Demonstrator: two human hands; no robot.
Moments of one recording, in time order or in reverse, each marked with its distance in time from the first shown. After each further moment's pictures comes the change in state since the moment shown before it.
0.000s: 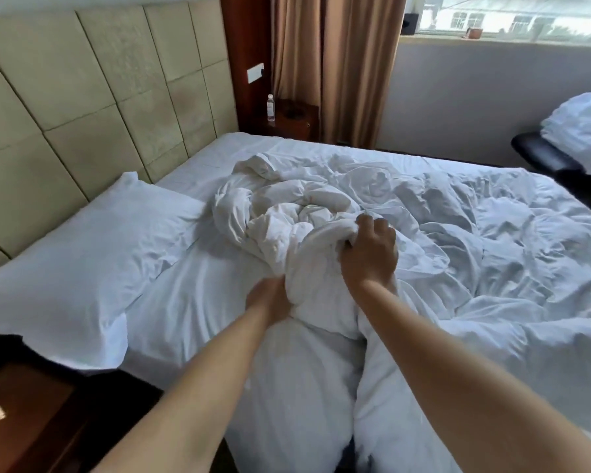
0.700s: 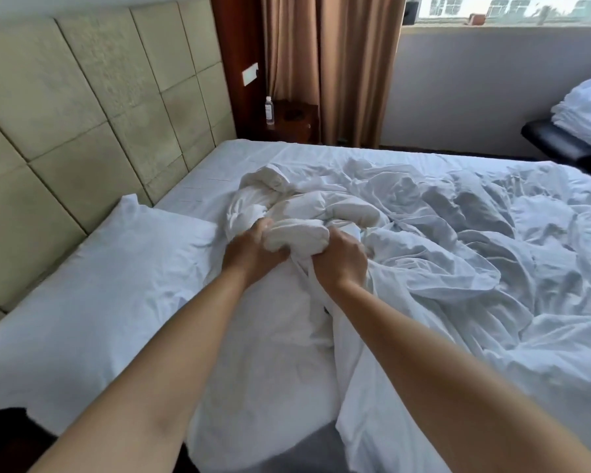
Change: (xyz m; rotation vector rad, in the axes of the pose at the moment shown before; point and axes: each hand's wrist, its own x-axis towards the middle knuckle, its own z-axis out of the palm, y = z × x) left_hand 0.147 -0.104 -0.133 -0.205 0.246 0.130; right_hand 0.066 -0.126 0.127 0.071 -0.115 -0.030
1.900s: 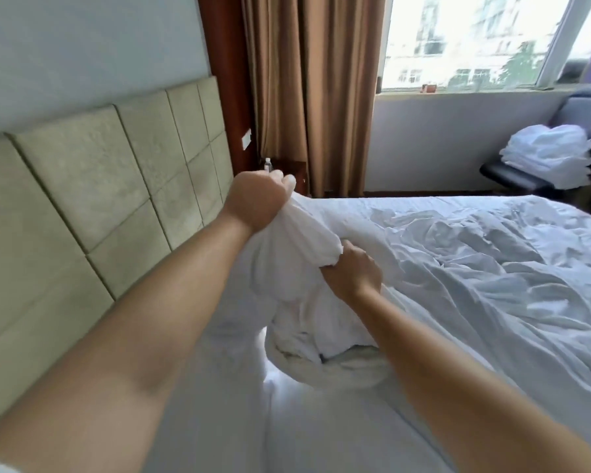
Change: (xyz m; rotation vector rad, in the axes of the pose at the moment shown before) left_hand 0.156 -0.139 -0.304 0.978 0.493 0.832; right_hand 0.045 -0.292 0.106 -0.058 0.107 0.104
